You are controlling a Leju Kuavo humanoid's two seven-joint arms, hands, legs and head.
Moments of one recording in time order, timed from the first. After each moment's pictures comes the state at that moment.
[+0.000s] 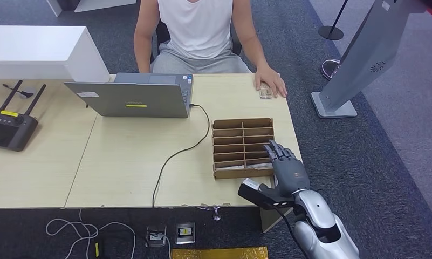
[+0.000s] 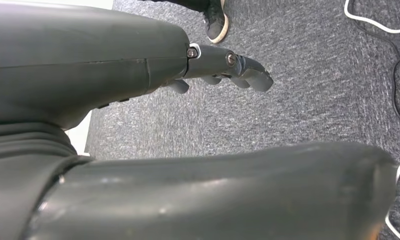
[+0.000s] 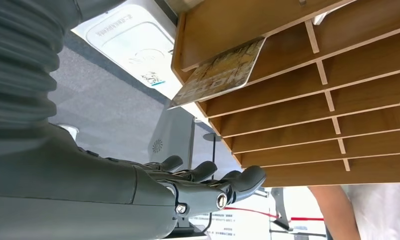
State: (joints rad) left arm -0.17 0.18 -0.93 -0.22 0.62 0.24 0.06; right arm -0.20 -0.18 0.50 -1.49 1.18 -0.11 0.06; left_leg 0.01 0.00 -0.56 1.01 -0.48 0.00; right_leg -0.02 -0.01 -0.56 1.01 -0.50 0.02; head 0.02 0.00
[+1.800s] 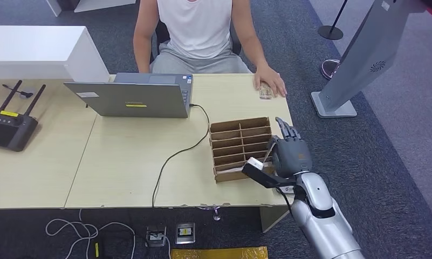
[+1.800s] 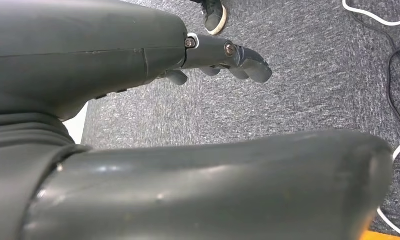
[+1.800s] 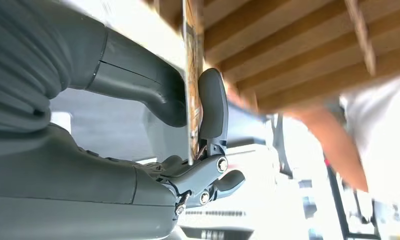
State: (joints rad) left arm -0.17 0.16 -0.93 -0.22 0.61 0.28 0.05; right arm -0.38 -0.13 0.46 -1.24 1.19 -0.38 -0.04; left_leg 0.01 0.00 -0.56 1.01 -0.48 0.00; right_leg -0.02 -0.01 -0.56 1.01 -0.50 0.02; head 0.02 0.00
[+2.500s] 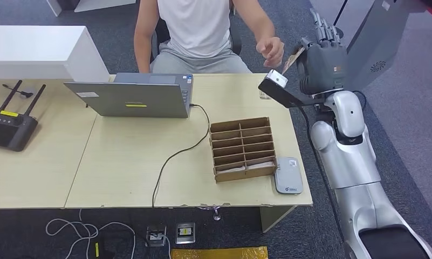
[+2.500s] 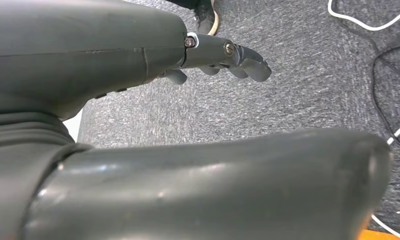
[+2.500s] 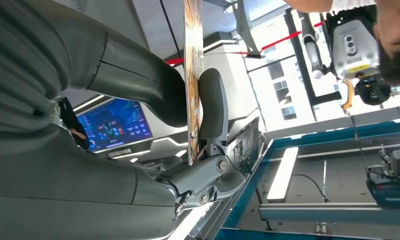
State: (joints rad) left arm -0.19 0.15 -0.93 -0.22 0.58 0.28 0.05; right arm -0.83 -0.09 0.36 -1.18 1.22 -0.40 -0.14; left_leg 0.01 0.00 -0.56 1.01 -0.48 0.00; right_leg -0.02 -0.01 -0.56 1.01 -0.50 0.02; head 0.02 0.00
